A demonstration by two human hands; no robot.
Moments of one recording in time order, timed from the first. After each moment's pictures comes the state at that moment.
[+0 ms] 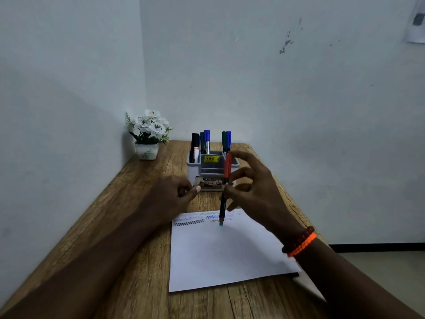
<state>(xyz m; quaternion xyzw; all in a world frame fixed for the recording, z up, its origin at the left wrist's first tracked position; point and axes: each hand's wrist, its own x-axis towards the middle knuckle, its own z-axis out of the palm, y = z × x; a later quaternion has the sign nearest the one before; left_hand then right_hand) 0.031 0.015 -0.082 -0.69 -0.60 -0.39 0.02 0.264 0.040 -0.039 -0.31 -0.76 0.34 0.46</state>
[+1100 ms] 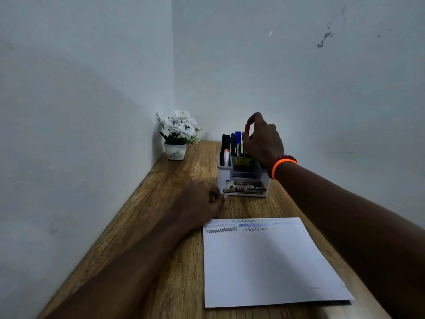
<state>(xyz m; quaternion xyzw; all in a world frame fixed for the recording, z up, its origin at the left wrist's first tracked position) 0.024 0.020 -0.086 -0.66 -0.66 -0.35 0.00 0.166 0.181 0.013 -0.44 -0.79 0.03 0.42</state>
